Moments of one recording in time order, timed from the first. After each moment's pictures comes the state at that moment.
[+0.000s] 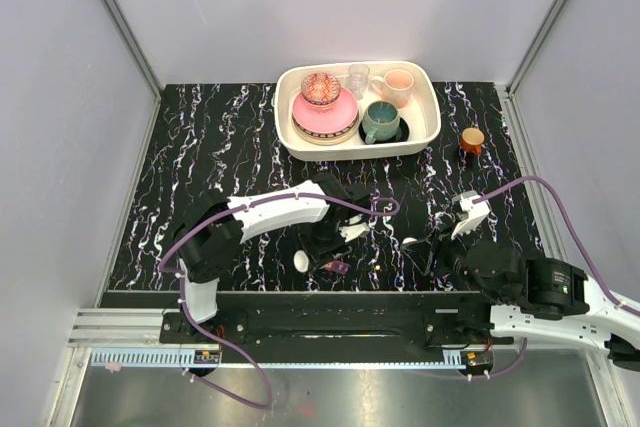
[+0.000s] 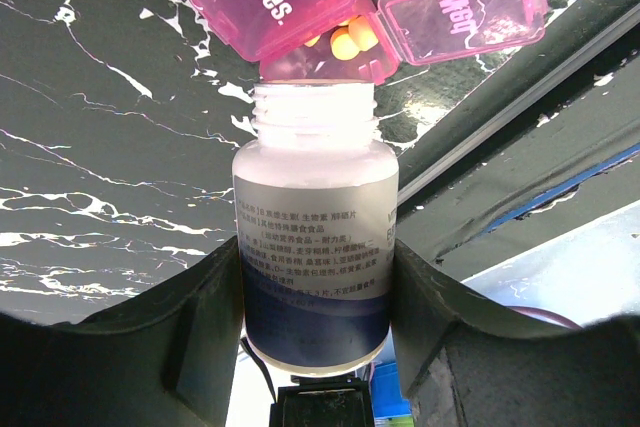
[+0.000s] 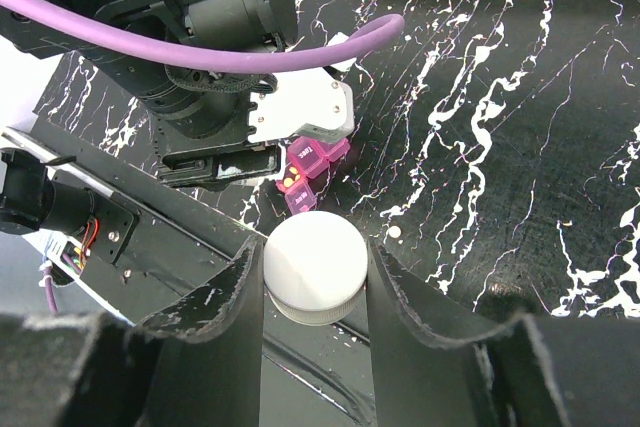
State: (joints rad) left arm -1.01 1.88 1.43 -1.24 0.07 0.03; right arm 1.31 0.44 0.81 -0.84 0.59 0.74
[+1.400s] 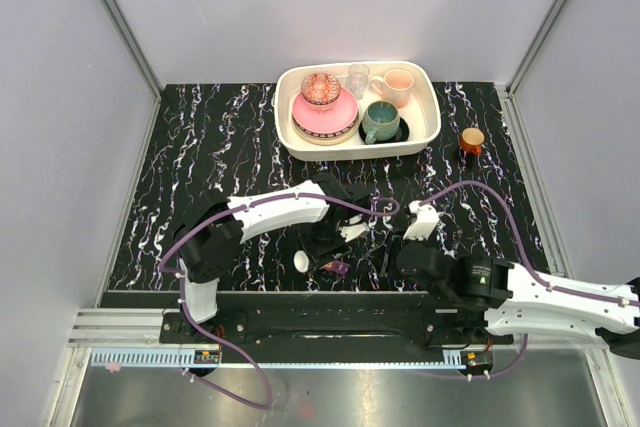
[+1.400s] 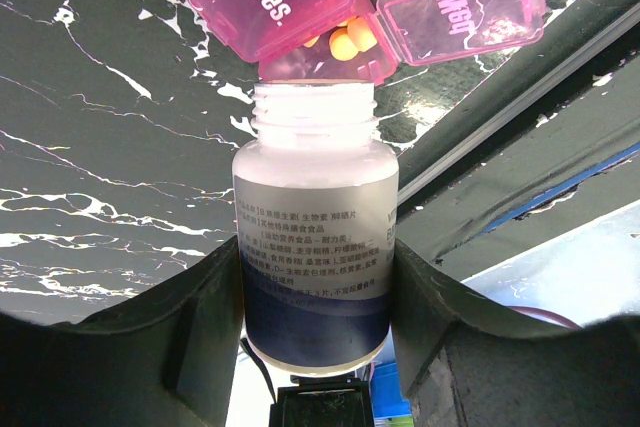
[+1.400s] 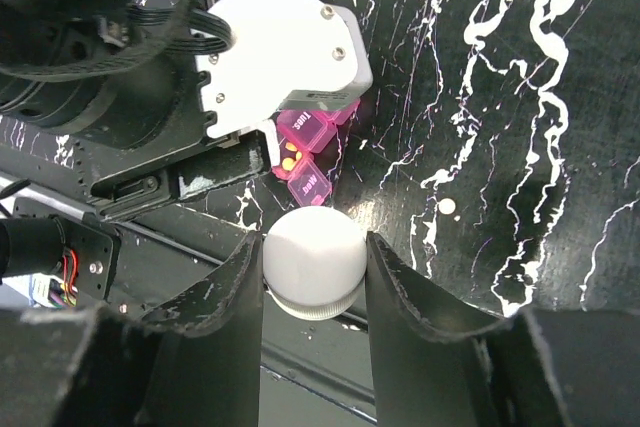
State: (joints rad) left arm -1.01 1.88 1.43 -1.24 0.07 0.03; right arm 1.31 0.72 0.65 -0.60 0.59 0.99
